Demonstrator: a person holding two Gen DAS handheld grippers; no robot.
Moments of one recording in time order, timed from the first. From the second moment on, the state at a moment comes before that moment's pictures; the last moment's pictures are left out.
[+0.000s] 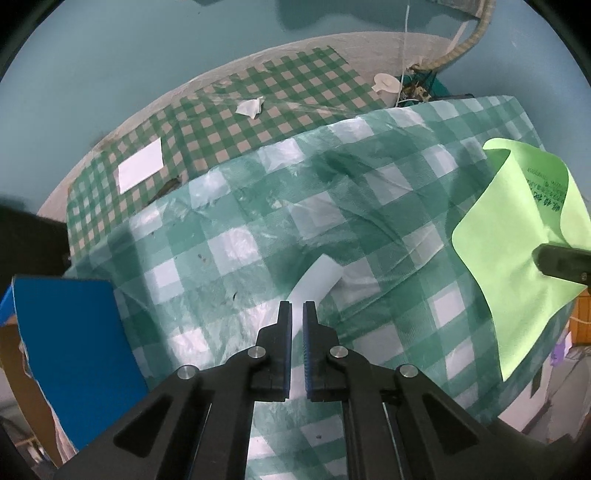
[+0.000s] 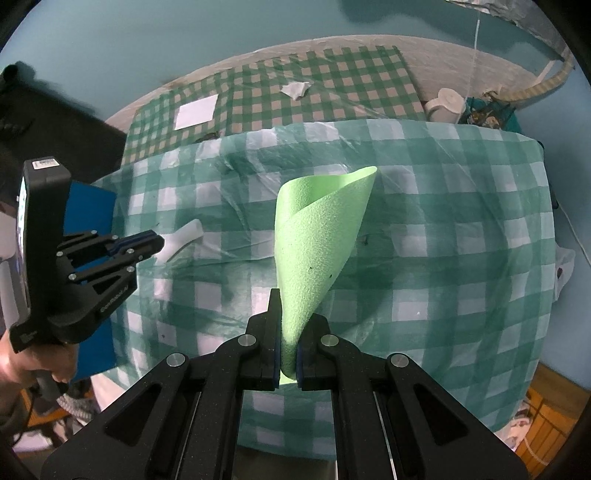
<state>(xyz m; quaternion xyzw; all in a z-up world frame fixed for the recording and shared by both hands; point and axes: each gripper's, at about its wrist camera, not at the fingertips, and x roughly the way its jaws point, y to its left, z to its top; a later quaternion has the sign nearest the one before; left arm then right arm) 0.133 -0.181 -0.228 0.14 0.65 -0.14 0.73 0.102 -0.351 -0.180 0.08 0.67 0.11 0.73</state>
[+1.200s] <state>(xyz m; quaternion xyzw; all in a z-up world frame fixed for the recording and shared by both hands) 0.144 -0.177 -0.258 0.17 0.66 -0.19 0.70 0.077 -0.340 -0.171 0.09 0.66 0.12 0.73</state>
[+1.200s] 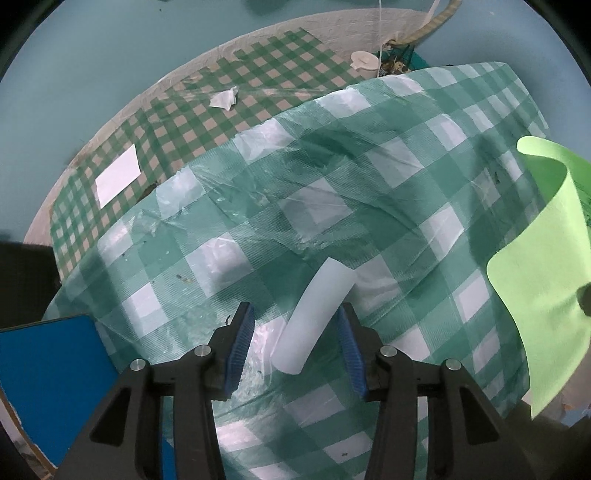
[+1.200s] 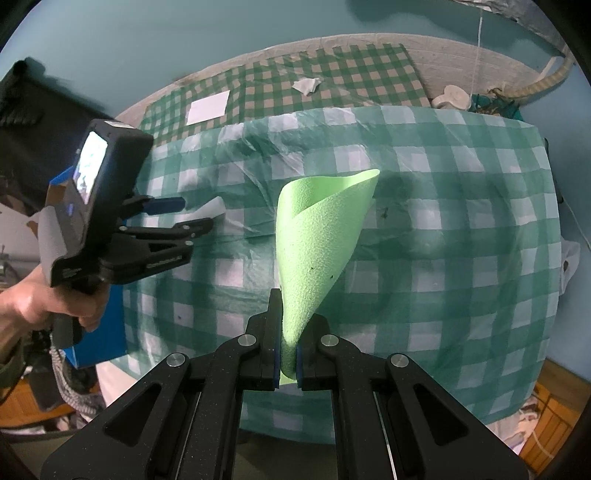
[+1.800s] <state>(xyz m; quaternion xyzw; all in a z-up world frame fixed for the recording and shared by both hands) 0.133 -0.175 -0.249 0.15 0.66 -0.19 0.71 0.083 -0.321 -0.164 0.08 0.66 0.13 0.74</state>
